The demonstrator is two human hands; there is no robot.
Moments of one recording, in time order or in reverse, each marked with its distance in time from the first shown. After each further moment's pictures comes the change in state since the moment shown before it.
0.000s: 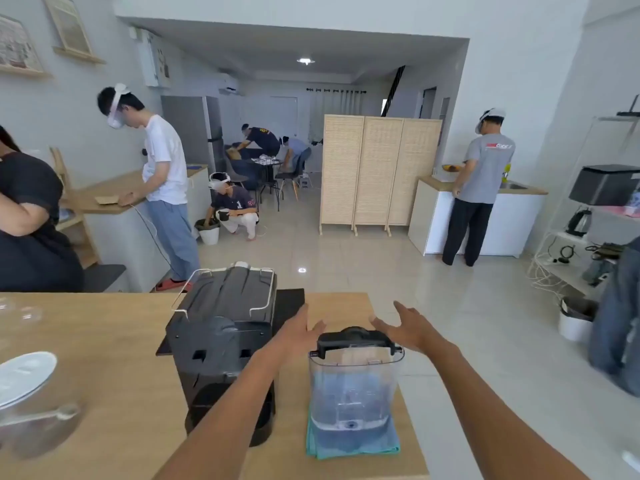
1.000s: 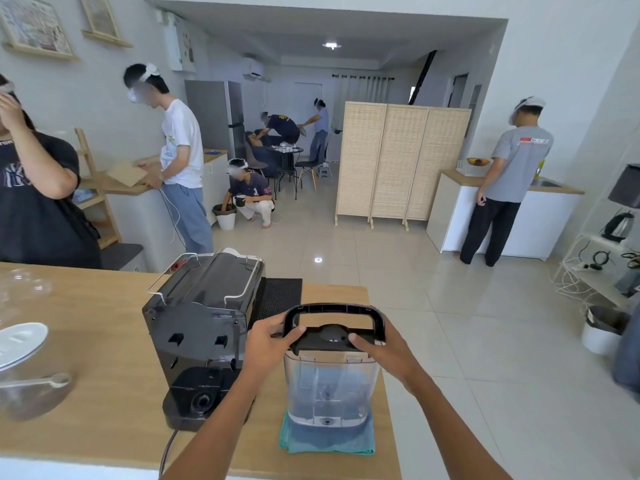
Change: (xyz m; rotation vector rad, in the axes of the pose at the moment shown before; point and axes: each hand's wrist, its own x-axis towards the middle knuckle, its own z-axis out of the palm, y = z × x) left_hand 0.002 -0.027 0.049 -0.365 0.514 0.182; right_hand -0.006 0.041 0.030 0.618 -0.058 -0.263
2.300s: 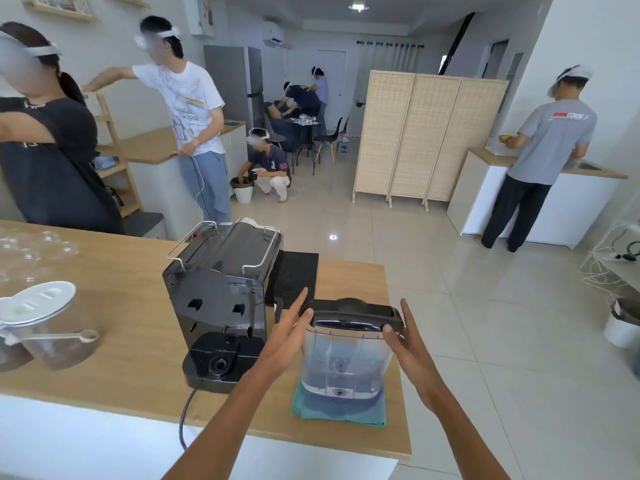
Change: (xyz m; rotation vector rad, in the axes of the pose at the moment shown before) left_hand -0.024 -0.031 0.007 -0.001 -0.158 -0.142; right_hand -0.035 0.023 0.017 0.094 0.015 0.030
